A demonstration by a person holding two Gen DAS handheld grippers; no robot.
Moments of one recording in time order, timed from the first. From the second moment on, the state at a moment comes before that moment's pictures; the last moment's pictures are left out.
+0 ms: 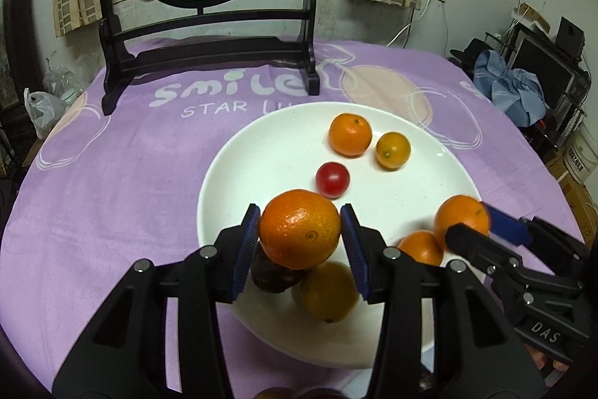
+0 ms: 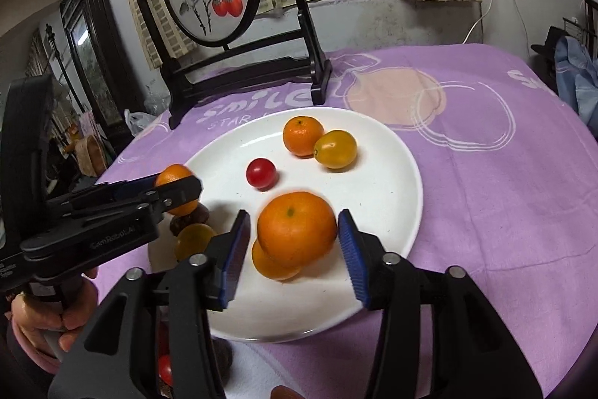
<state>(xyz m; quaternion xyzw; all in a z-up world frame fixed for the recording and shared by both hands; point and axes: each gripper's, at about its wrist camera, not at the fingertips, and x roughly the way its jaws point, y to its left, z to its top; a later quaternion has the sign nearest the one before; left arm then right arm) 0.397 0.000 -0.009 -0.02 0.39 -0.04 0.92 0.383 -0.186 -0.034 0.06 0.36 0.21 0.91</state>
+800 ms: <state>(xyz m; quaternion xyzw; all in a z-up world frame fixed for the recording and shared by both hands) 0.272 0.065 0.006 -0.04 0.32 0.03 0.94 0.286 -0.182 -0.013 0.00 0.33 0.27 0.91</state>
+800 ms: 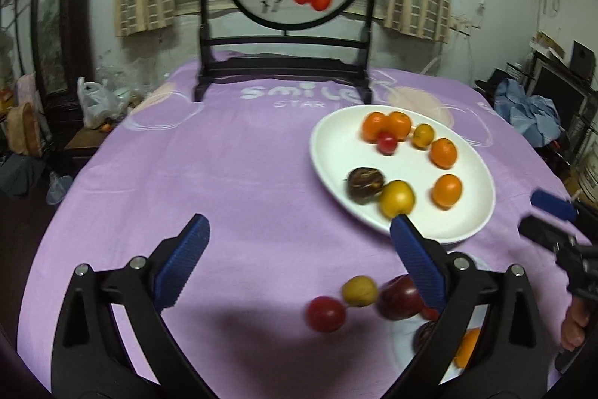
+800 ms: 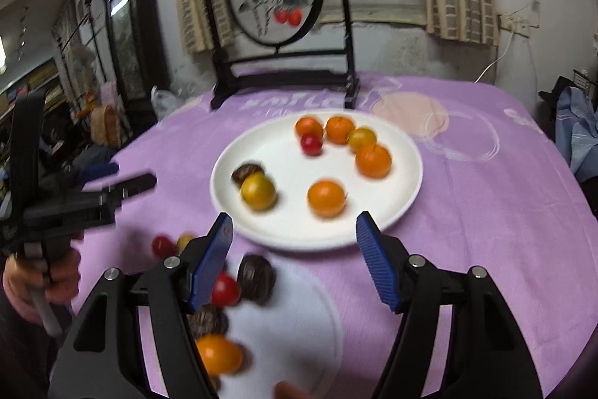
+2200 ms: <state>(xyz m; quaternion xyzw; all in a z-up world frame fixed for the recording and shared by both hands) 0.256 0.059 -0.028 0.07 0.37 -0.01 0.93 0.270 -0.188 -0.037 0.04 0.45 0.34 0.83</state>
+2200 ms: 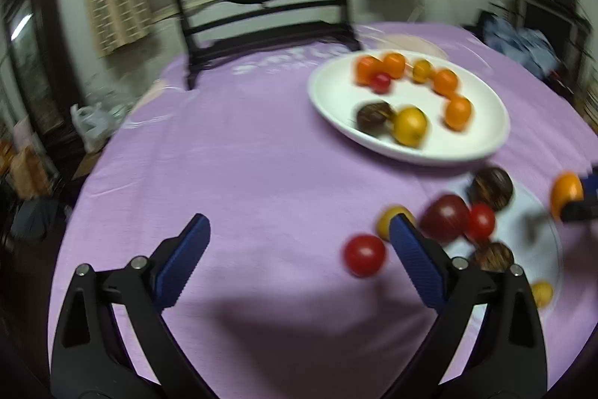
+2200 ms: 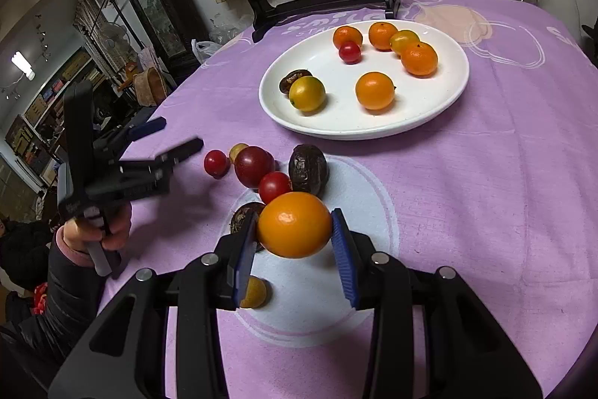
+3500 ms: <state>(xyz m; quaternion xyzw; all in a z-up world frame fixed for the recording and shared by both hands) 0.266 0.011 0.017 0.01 0.32 -0.11 0.94 0.281 -0.183 -0.006 0.09 0.32 0.37 0.87</state>
